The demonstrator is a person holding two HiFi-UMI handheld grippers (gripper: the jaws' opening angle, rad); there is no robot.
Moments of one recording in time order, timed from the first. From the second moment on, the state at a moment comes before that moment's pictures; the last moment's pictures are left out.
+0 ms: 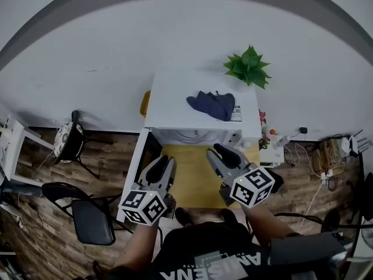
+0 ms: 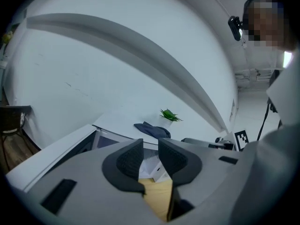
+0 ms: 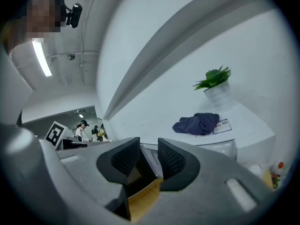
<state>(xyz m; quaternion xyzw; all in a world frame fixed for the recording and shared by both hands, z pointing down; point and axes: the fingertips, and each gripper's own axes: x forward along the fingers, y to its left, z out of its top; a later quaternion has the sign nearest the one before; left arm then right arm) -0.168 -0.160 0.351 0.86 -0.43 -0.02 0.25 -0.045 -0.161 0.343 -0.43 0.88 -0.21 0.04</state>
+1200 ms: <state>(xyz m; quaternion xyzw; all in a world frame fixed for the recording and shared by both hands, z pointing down) -0.155 -0.180 0.456 0.85 -0.38 -0.01 0.36 -0.022 -0.167 0.458 -0.49 0.73 -0.43 0.20</state>
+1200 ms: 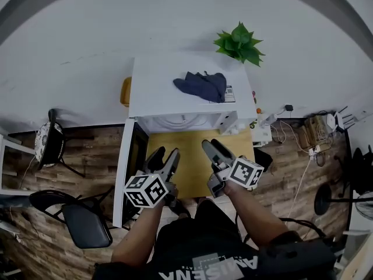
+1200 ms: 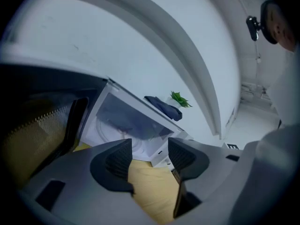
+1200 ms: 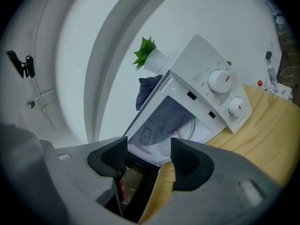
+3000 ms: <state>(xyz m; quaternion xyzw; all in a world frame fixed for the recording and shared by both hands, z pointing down) -0.141 -0.299 0.611 0.69 -0.48 -0.08 0.54 -0.034 -0.279 0.589 -0.47 0.62 -0.57 0.25</state>
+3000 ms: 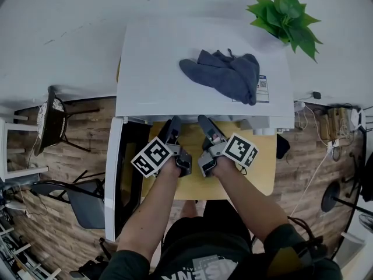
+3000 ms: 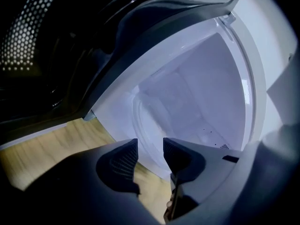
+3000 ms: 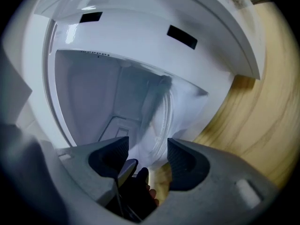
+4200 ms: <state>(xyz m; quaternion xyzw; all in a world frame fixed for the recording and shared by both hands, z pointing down) -0.141 -0.298 0.611 0.70 -0.47 -0.08 0.54 -0.017 -0.311 0.591 -0.53 0.56 -0.58 0.26</state>
